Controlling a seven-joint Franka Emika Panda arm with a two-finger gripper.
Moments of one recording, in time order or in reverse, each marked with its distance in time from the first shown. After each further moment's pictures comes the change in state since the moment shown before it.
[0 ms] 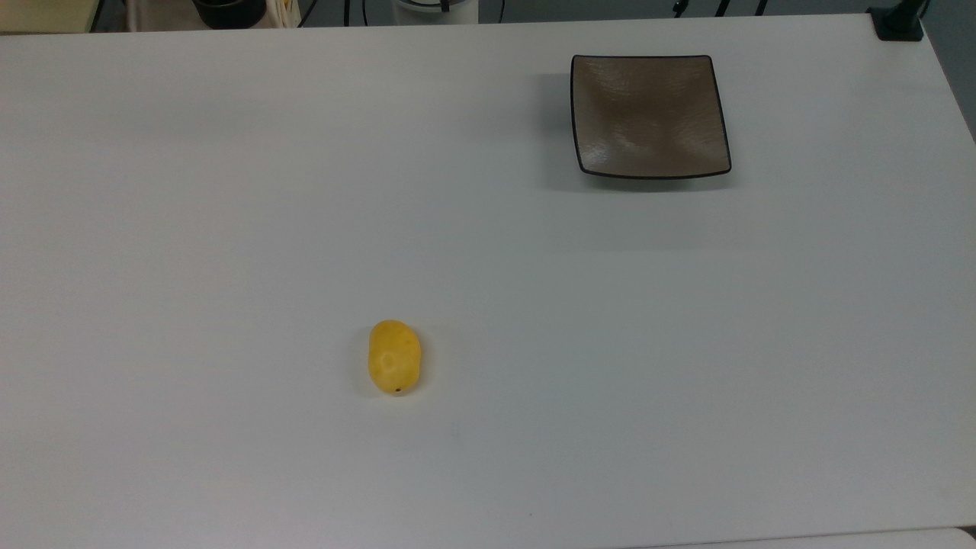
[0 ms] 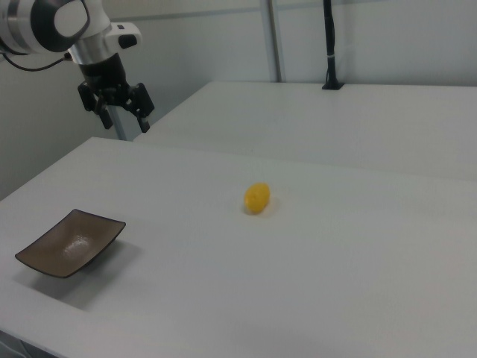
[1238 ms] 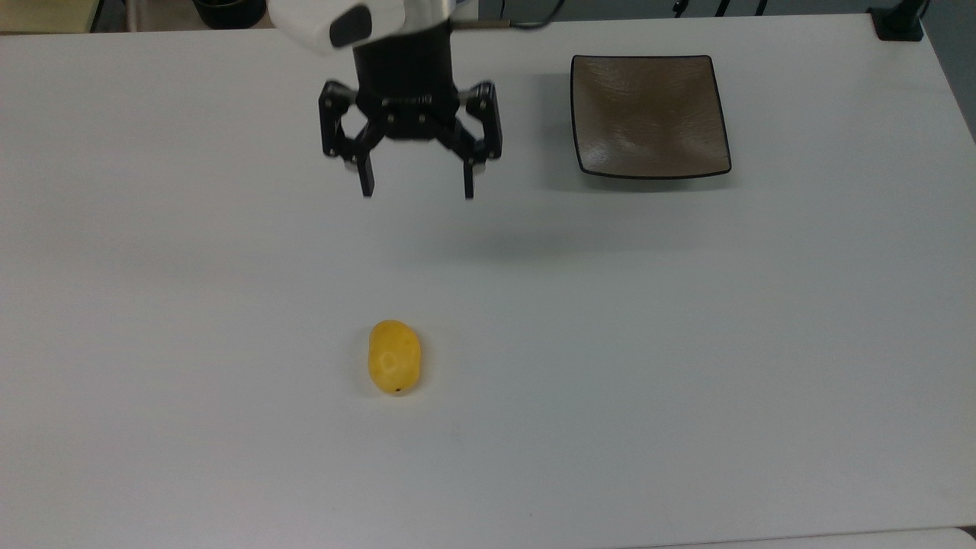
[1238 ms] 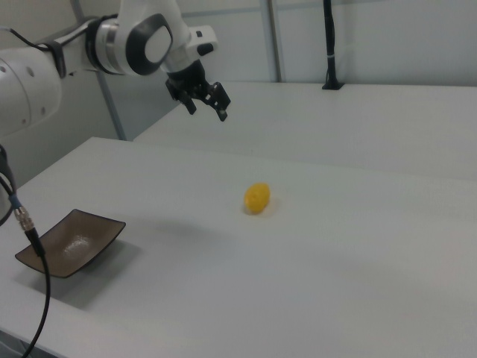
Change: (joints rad) arm -0.038 0.396 -0.114 0.299 0.043 0.316 0.058
